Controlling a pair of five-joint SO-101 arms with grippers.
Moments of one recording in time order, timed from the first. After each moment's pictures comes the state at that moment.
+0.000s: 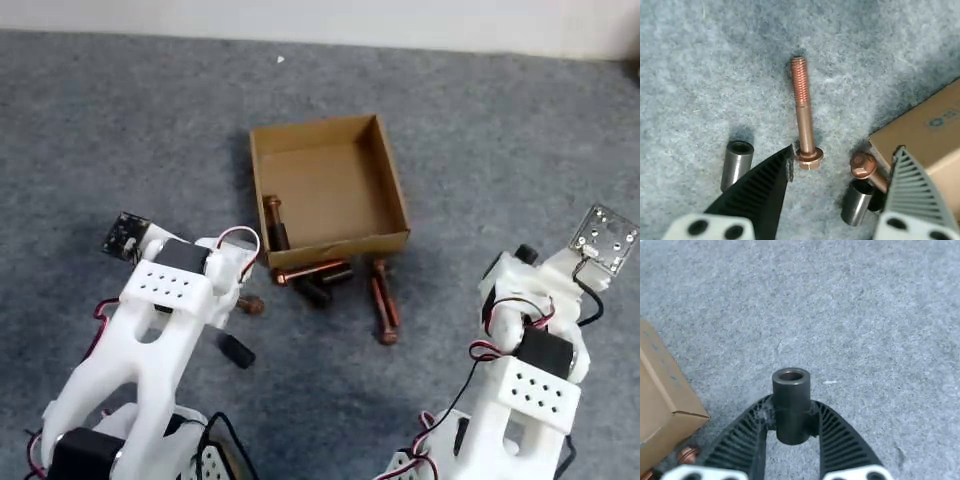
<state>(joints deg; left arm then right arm) 7.0 -25.9 49.1 61.8 85.6 17.4 -59.2 61.1 48.0 -8.3</state>
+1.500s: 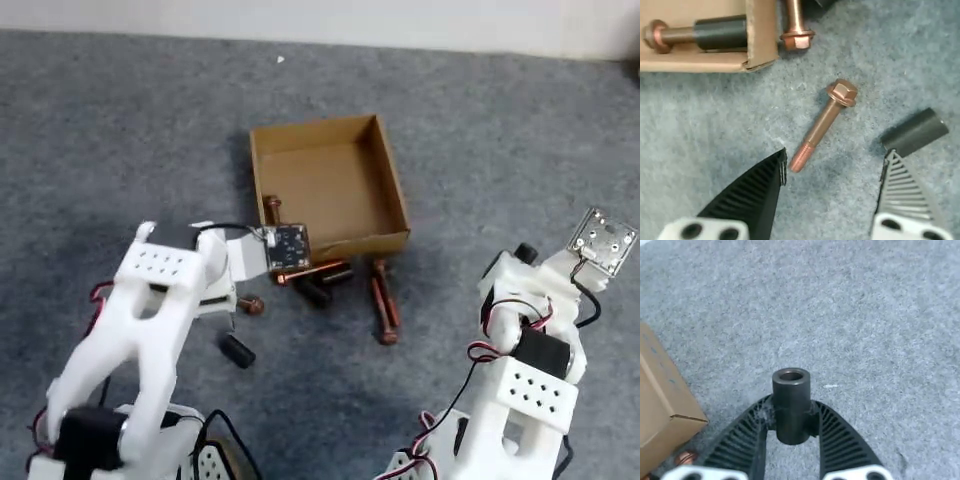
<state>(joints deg) 3.3 -19.7 42.9 64.6 -65.1 17.4 -59.2 63.1 45.1 -8.3</state>
